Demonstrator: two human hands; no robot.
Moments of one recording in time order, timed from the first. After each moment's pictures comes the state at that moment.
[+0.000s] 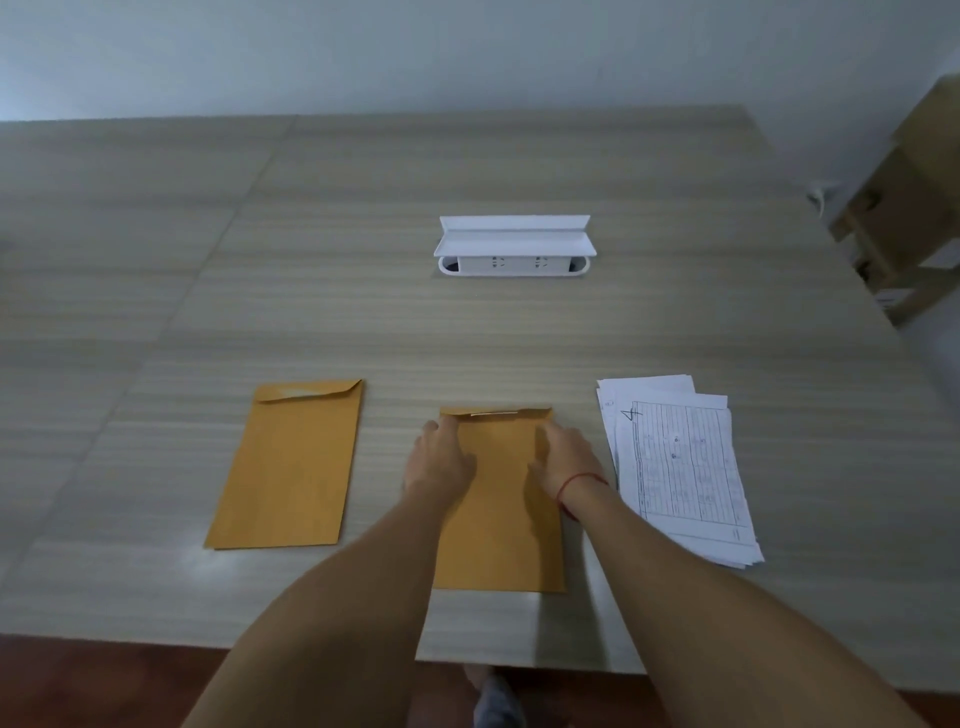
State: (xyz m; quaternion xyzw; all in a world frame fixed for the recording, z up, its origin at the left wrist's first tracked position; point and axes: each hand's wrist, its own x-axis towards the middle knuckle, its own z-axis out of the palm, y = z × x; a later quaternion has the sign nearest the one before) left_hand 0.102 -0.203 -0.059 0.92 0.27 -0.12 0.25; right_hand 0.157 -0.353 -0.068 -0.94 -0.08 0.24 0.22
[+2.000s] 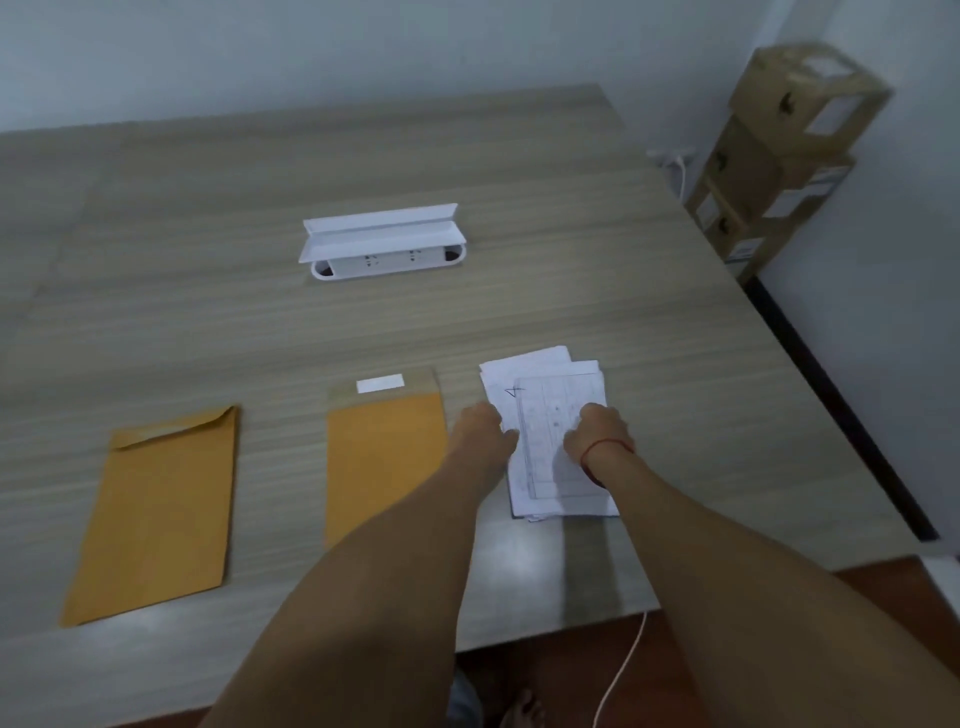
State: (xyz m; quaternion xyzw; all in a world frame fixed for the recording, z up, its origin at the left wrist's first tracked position) left_hand 0.167 -0.355 -0.050 0.90 0.17 -0.18 0.35; right_hand 0.193 -0.502 -0.052 -0.96 0.12 0.22 0.16
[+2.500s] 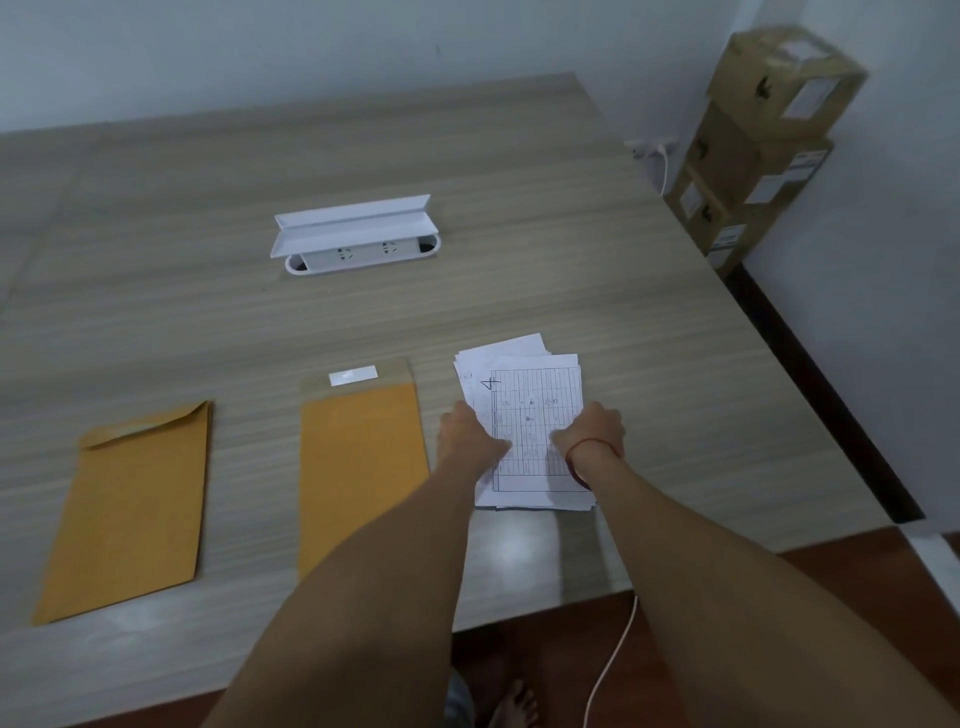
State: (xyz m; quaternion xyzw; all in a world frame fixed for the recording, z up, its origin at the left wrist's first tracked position) left_hand 0.155 -0.384 -0.061 0.88 0.24 -0.17 0.38; right_hand 0.179 -0.524 -0.066 -0.91 0.26 0.17 0.28
